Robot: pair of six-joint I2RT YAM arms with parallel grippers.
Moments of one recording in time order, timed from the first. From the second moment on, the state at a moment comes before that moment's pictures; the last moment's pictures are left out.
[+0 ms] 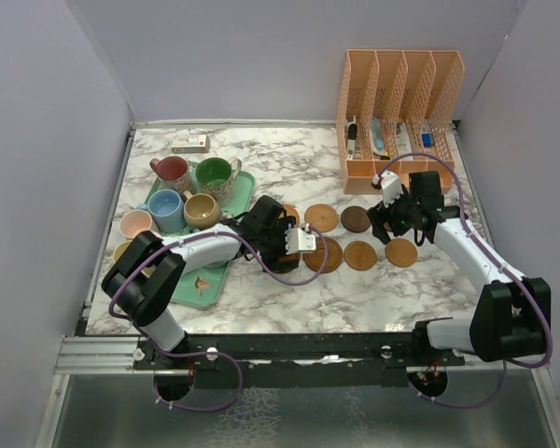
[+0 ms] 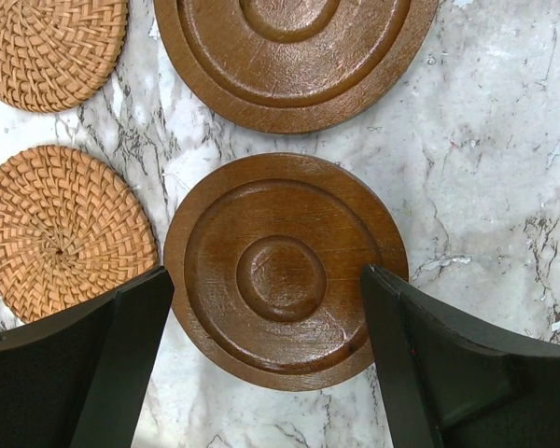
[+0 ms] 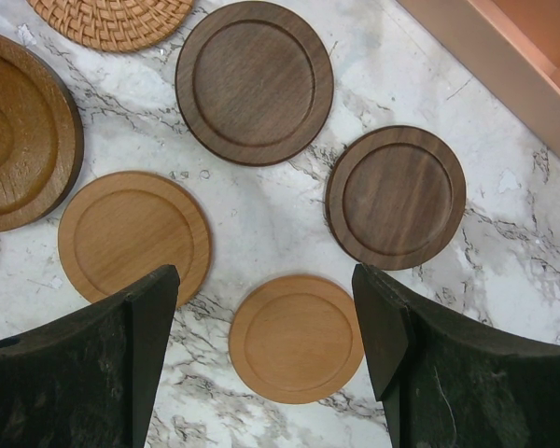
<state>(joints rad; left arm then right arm) -0.71 1.62 0.89 -0.21 0.36 0.78 0.12 1.31 0.86 -0.44 -0.27 -0.49</state>
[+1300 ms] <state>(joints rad) -0.72 1.61 0.89 -0.24 0.34 0.78 0.12 1.31 0.86 -0.45 -0.27 -0.49</state>
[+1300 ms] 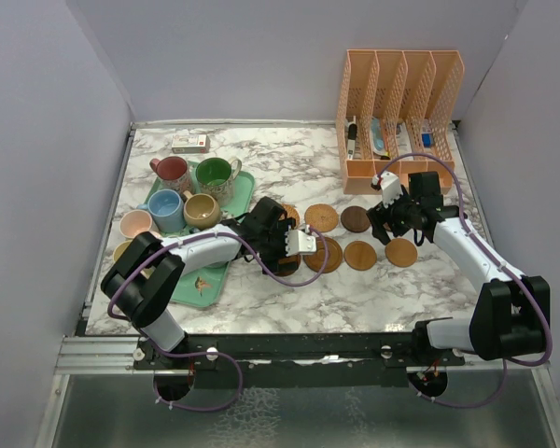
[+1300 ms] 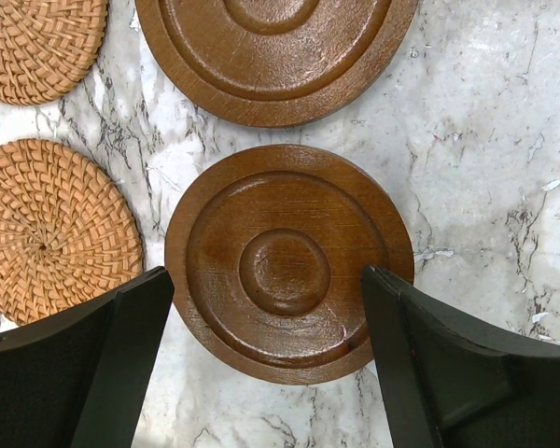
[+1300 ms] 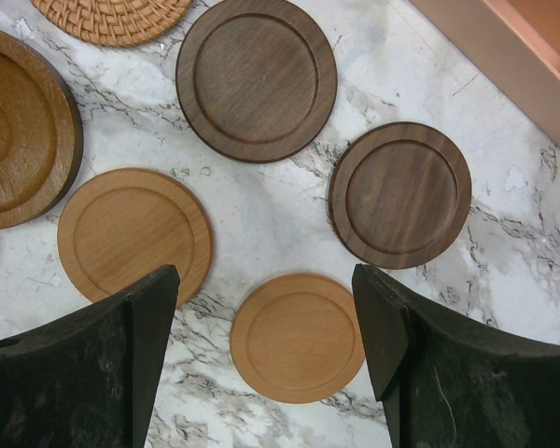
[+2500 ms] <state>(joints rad) -0.70 1.60 0.89 -0.24 0.30 0.77 0.12 1.34 0.85 -0.45 -0.24 -0.49</state>
